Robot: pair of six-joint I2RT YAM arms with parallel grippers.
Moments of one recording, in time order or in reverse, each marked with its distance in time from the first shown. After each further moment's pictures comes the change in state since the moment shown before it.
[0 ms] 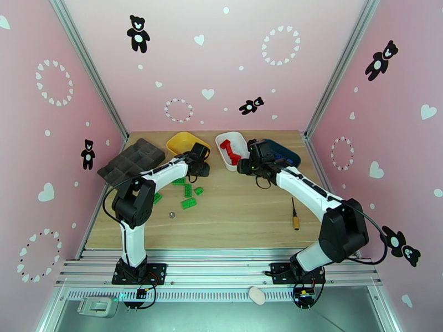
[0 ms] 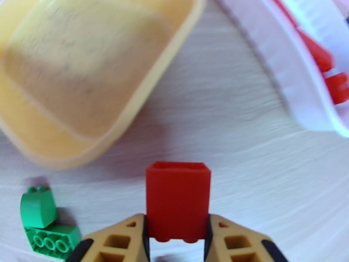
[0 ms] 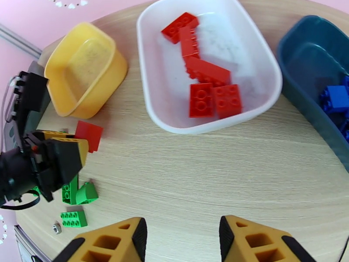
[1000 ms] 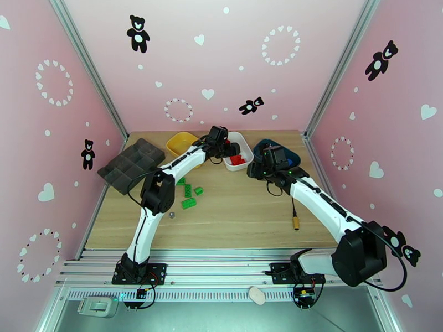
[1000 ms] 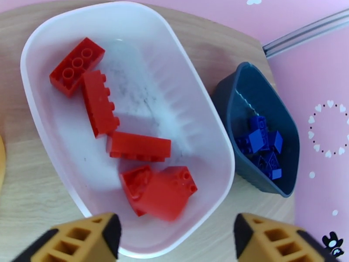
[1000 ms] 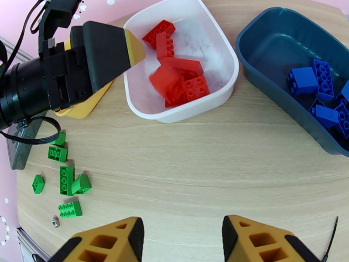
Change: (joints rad) left arm -0.066 0.303 0.520 0.051 0.285 -0.259; right arm -0.062 -0.178 -0.123 -0.027 -0.016 -0.016
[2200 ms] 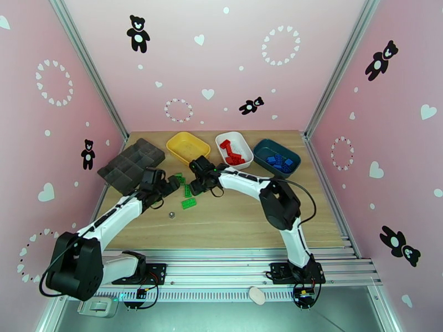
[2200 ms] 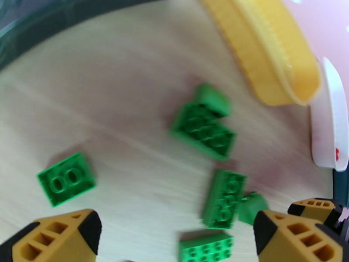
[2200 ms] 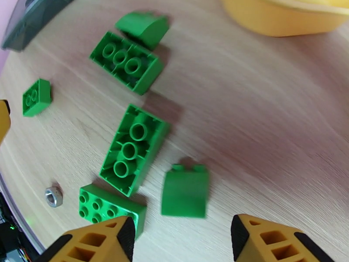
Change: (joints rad) left arm 0.386 -1.046 -1.344 0.130 -0.230 -0.150; right arm 0.486 0.802 0.623 -0.089 -0.002 -0.145
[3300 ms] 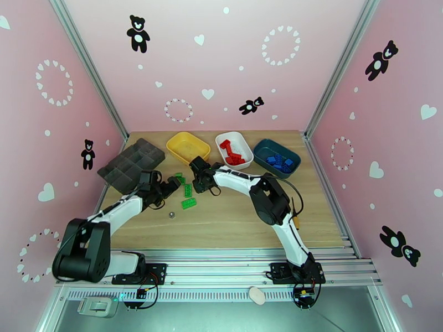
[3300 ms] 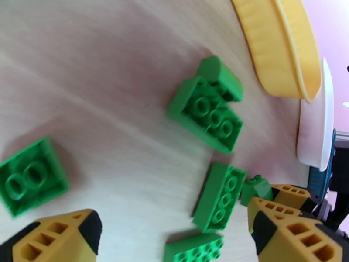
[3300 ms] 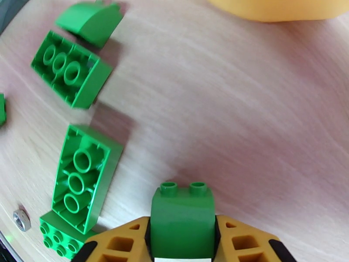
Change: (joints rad) left arm 0.063 0.175 0.026 0.171 0.250 -0.072; right arm -0.038 0.096 0.092 -0.027 0.066 0.016
